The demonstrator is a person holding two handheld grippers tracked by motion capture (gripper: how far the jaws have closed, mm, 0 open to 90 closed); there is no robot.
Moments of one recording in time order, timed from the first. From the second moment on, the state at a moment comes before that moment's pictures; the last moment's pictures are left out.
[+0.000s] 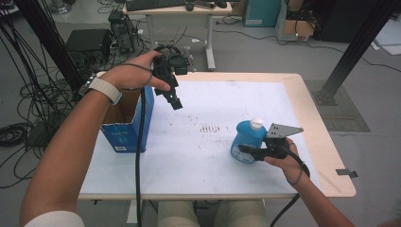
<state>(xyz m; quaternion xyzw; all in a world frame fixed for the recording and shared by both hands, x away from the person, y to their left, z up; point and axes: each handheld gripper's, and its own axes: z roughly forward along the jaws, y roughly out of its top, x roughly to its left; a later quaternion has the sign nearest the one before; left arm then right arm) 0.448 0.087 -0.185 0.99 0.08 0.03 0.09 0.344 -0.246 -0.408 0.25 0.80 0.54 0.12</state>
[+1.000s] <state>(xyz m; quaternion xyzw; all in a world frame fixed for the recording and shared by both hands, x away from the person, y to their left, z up) 0.447 0.088 -0.185 0.99 0.08 0.03 0.09 0.344 -0.246 -0.407 0.25 0.80 0.54 0.12</state>
